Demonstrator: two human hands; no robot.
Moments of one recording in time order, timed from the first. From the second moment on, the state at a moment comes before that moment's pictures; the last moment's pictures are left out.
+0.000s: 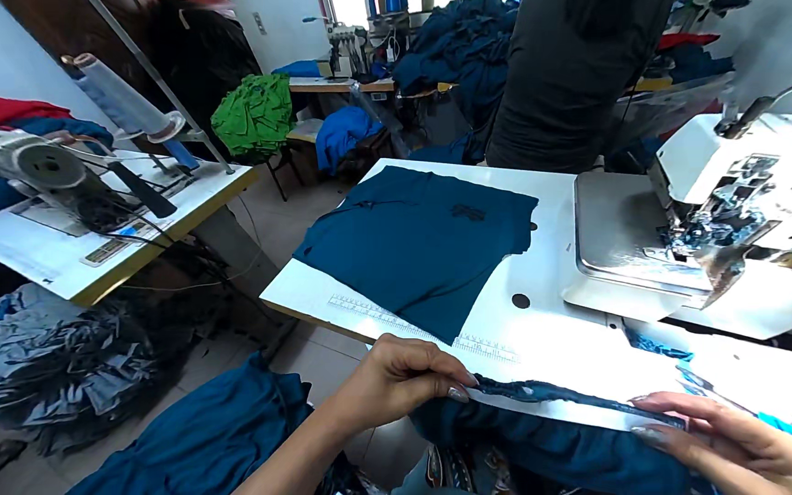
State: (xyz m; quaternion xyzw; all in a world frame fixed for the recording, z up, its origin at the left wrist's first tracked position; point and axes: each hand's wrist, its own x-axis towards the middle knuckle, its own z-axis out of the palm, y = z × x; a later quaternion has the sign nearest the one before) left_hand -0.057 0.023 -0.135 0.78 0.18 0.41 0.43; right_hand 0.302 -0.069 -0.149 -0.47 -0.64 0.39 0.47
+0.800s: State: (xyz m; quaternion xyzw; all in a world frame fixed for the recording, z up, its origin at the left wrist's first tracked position) left_hand -0.027 0.019 -0.131 0.82 0.17 0.31 0.44; right_hand 0.244 -0.055 -0.165 -0.44 -0.76 0.33 0.35
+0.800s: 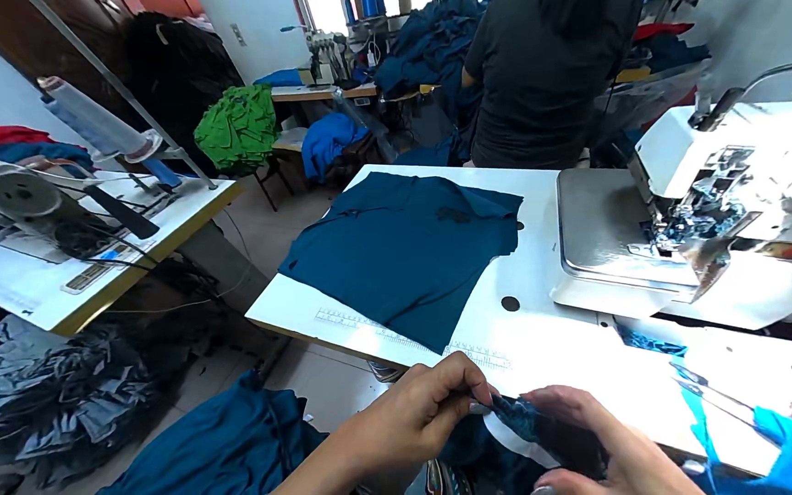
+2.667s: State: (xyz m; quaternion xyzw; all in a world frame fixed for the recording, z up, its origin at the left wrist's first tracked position) left_hand 0.032 -0.009 -0.087 0.90 0.21 0.26 0.29; right_hand 0.228 -0.074 -0.150 -0.46 -0.48 0.55 0.51
